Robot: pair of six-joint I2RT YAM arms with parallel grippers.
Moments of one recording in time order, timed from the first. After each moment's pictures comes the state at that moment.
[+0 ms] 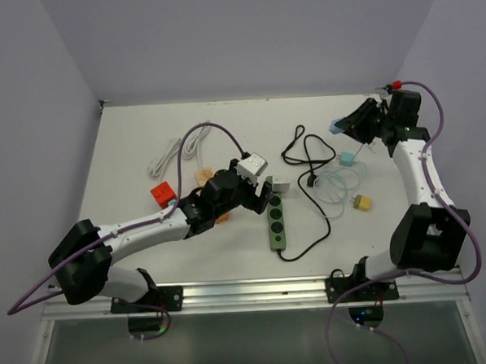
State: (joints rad) left arm -0.94 1.39 0.82 0.22 -0.11 -0.13; right arm -0.18 1.44 1.25 -0.44 -0.47 0.65
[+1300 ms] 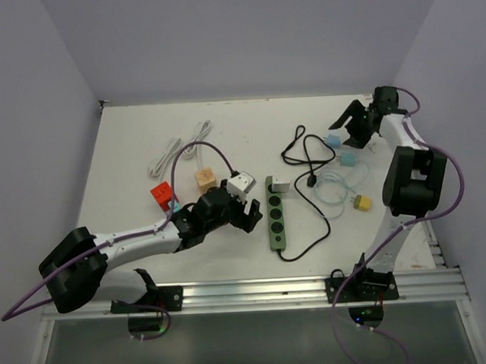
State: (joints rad) left arm -0.94 1.31 0.62 0.22 -0.07 -0.22; right arm -0.19 1.97 1.53 -0.51 -0.34 0.63
